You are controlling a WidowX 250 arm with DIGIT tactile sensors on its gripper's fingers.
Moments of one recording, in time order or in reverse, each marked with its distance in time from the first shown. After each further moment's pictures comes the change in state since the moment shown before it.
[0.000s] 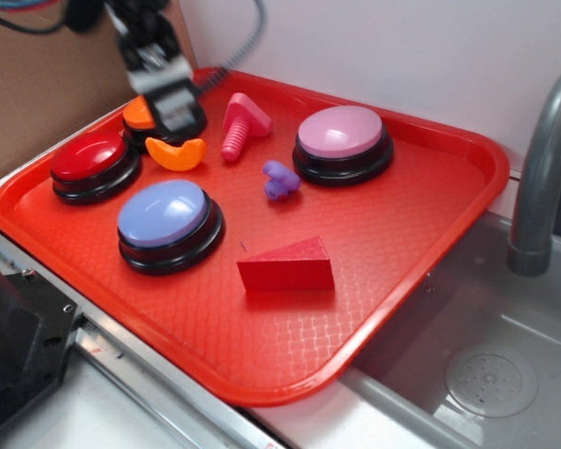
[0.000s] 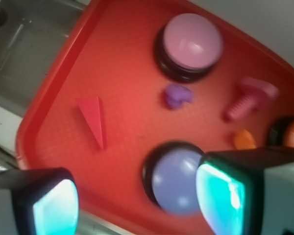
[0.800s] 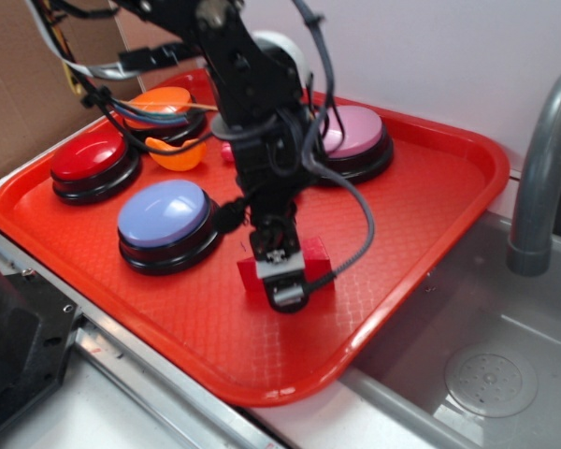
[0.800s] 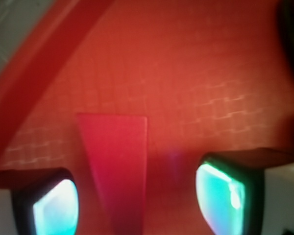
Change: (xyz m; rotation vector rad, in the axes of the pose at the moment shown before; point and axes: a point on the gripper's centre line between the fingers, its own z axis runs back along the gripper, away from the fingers) arm 0.018 -0.030 -0.115 -0.111 0.029 -0.133
